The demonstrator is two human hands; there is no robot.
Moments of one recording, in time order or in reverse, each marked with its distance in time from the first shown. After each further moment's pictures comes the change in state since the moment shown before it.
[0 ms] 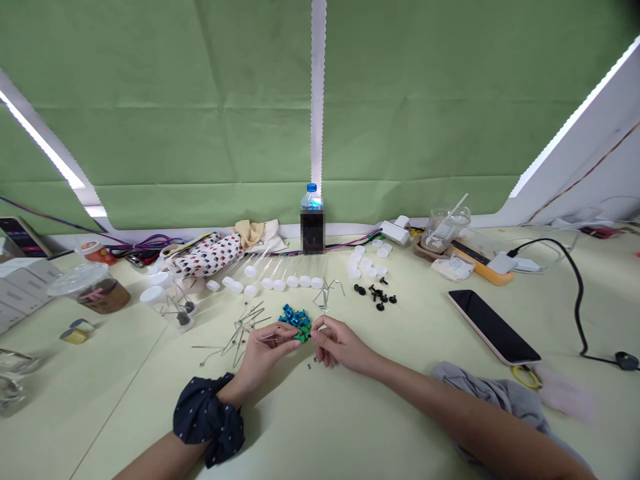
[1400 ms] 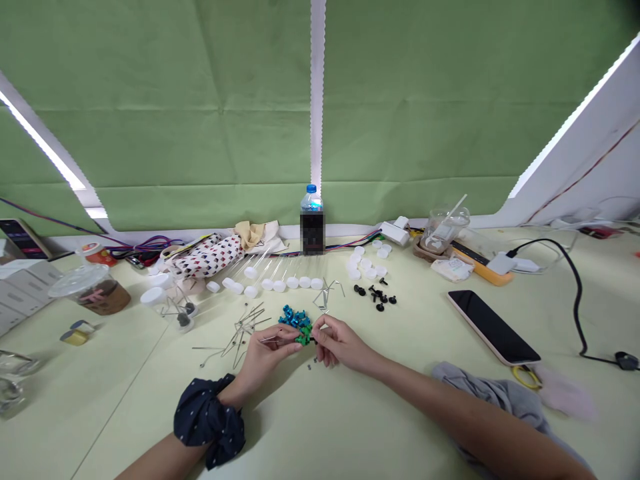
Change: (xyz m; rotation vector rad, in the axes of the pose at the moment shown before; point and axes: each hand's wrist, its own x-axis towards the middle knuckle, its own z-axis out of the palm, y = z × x) left_hand 0.000 -0.002 0.000 0.010 -0.021 0.004; right_hand 0.001 -0.001 0.000 0.028 -0.003 -0.009
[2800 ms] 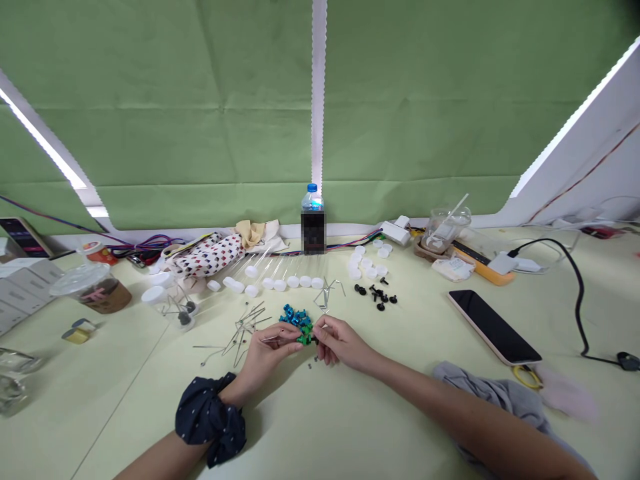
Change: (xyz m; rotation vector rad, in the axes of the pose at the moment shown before) left_hand 0.000 0.003 0.002 0.027 0.005 0.014; right_hand 0.001 0.002 0.000 -0.015 0.021 0.017
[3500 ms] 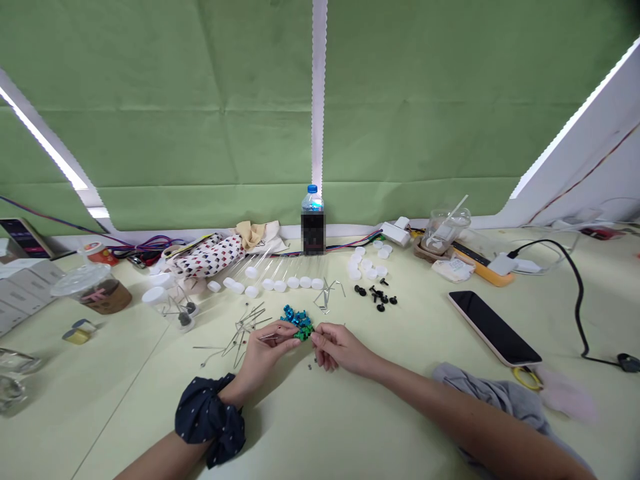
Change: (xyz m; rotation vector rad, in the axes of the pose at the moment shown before) left_hand 0.000 -0.002 -0.001 0.004 0.071 -0.005; right_hand -0.002 0.000 0.003 -0.011 -0.049 0.037
